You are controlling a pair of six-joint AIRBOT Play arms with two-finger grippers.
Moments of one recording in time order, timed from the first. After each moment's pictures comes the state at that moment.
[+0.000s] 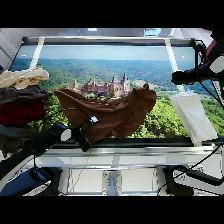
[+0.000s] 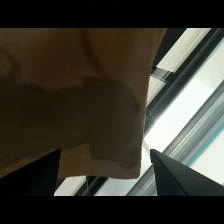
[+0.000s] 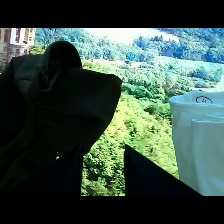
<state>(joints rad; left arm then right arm) -0.64 -0.99 0.53 1.35 -0.89 -1.15 -0.11 -1.28 1.46 -1.39 1.22 1.39</state>
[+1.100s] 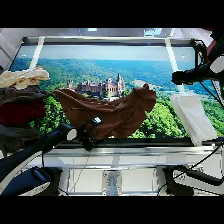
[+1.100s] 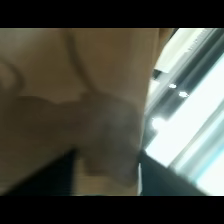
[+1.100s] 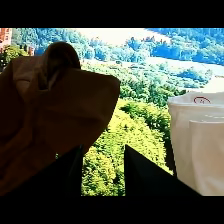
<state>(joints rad) -0.68 -1.10 0.53 1.34 -0.82 -1.16 -0.11 -1.28 1.46 -1.40 1.21 1.39</state>
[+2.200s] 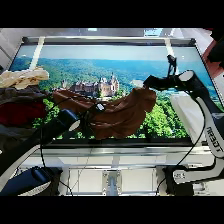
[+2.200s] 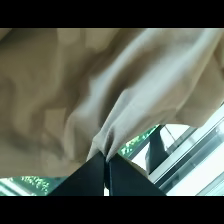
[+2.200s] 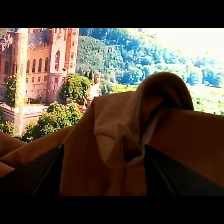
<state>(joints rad) -0.71 -1.10 0.81 1.71 -1.04 -1.36 -0.02 -1.54 1.29 -0.89 0.83 1.27</state>
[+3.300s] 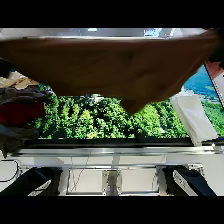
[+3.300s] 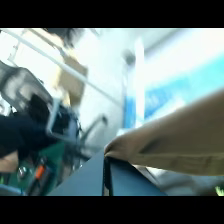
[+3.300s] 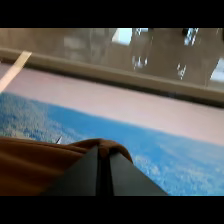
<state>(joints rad) -0.57 -0.82 1.51 2.61 -1.24 -1.51 -0.09 -0.85 1.78 -1.21 1.17 1.32</state>
